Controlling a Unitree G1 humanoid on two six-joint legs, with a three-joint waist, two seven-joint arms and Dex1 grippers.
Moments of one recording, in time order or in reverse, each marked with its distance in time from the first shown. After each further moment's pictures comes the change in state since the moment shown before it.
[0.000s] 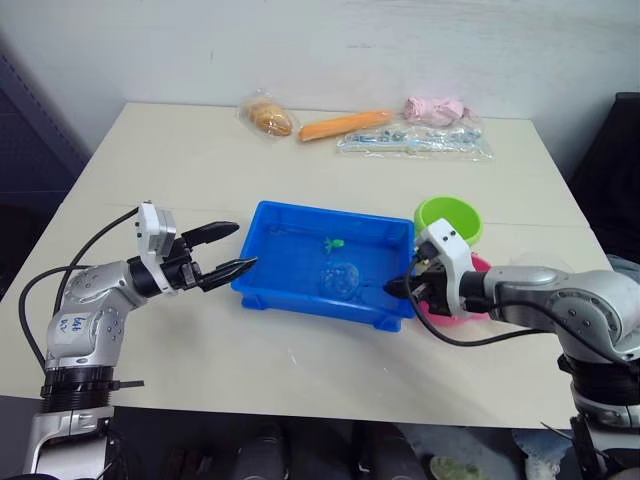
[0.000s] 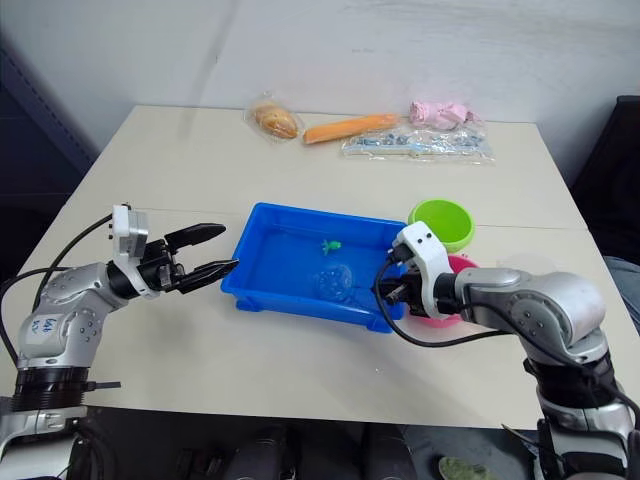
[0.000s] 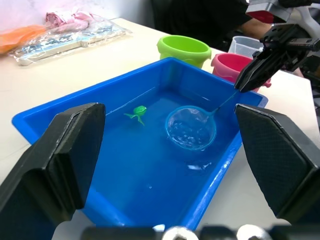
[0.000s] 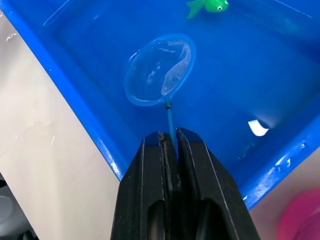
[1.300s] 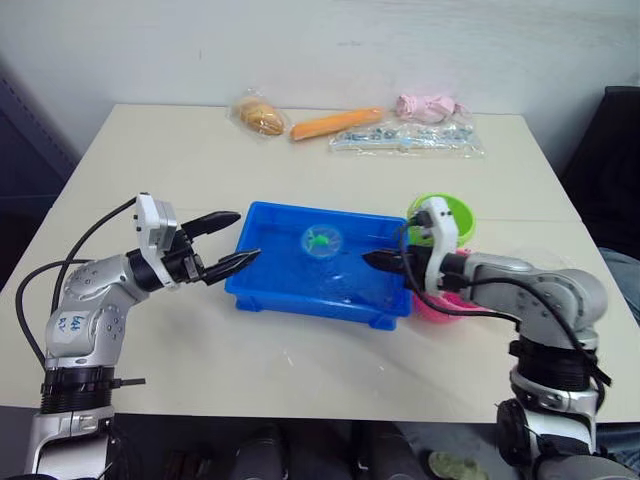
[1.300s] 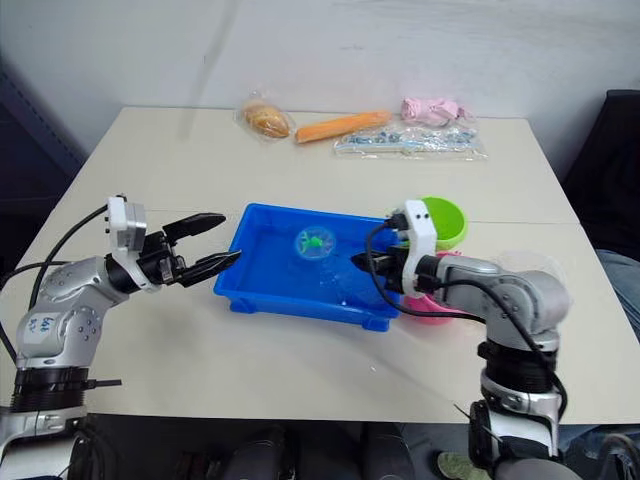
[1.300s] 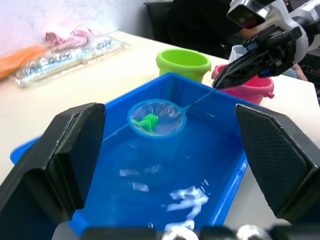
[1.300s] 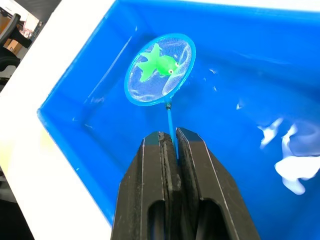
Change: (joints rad) left arm -0.042 -0.015 -0.023 -0.067 -0.007 -0.010 0.040; right arm -0.002 0.294 -0.296 -0.010 -0.044 0.049 -0.022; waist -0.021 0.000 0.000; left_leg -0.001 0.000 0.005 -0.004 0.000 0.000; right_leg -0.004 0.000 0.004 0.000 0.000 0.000
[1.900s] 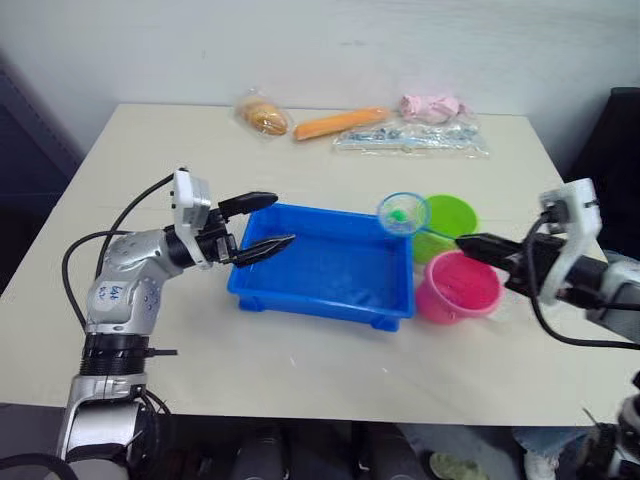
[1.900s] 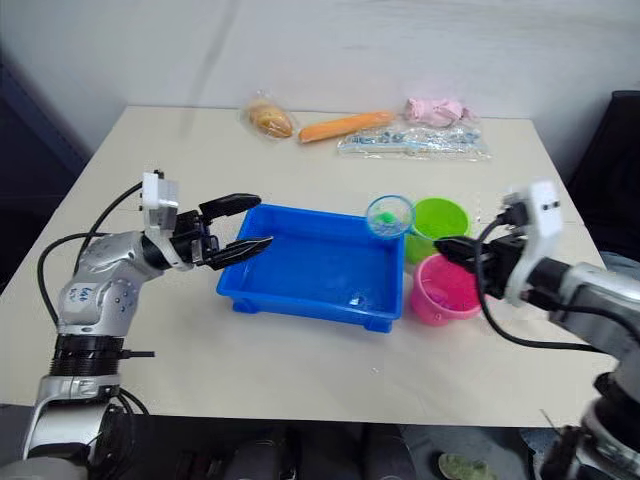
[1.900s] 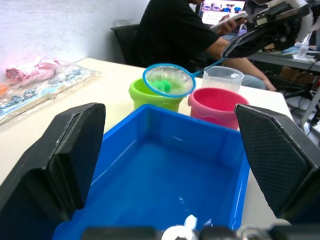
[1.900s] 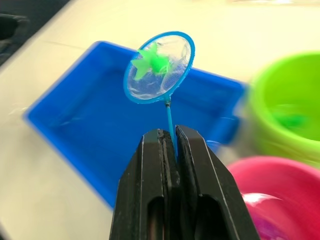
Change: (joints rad) left arm -0.152 -0.103 -0.098 0.089 0.019 -0.025 -0.051; right arm 0.170 -0.342 -0.336 -0.162 0.194 0.009 0.007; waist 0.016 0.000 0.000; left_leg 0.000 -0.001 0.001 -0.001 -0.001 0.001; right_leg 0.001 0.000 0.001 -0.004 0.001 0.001
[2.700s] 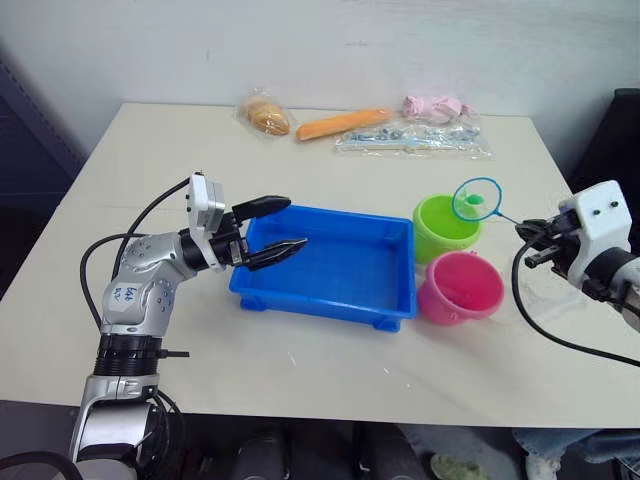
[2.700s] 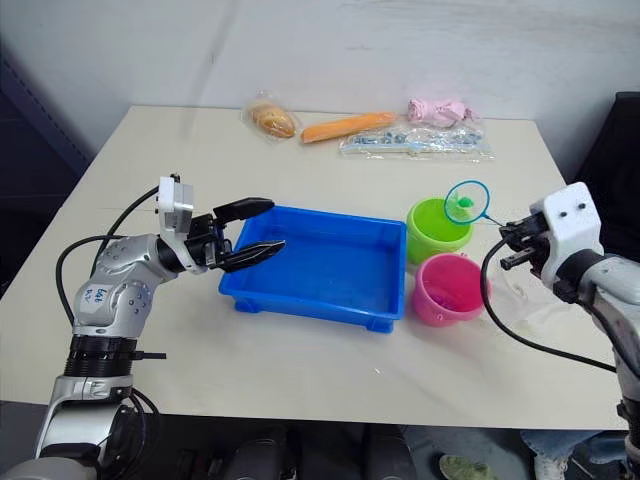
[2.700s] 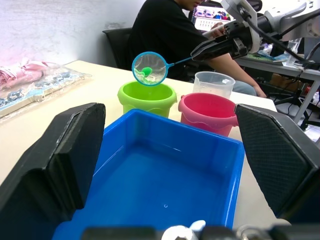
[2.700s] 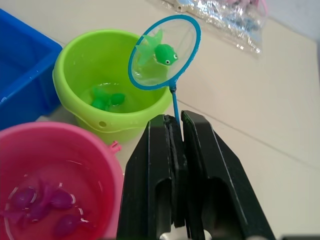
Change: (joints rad) left arm 0.006 -0.038 -0.011 -0.016 0.005 0.018 0.011; right arm 0.225 -0.220 0.337 0.218 -0.663 -0.810 0.161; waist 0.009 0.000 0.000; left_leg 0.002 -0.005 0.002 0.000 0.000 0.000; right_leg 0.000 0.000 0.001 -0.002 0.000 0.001
